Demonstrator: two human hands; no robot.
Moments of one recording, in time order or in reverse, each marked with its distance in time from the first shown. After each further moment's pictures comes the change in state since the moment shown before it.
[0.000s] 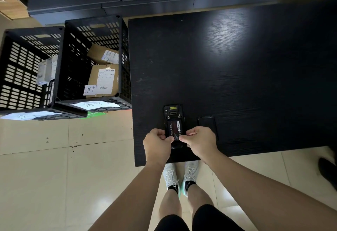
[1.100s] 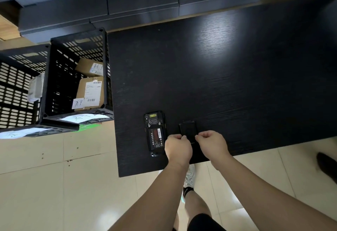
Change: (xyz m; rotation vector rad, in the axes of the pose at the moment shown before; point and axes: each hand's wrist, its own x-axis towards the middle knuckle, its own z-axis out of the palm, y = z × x) left_hand -0.046 0.056 0.103 -0.151 -0.073 -0.190; right_hand 0.021 0.047 -0.074 0.141 0.116 0.131
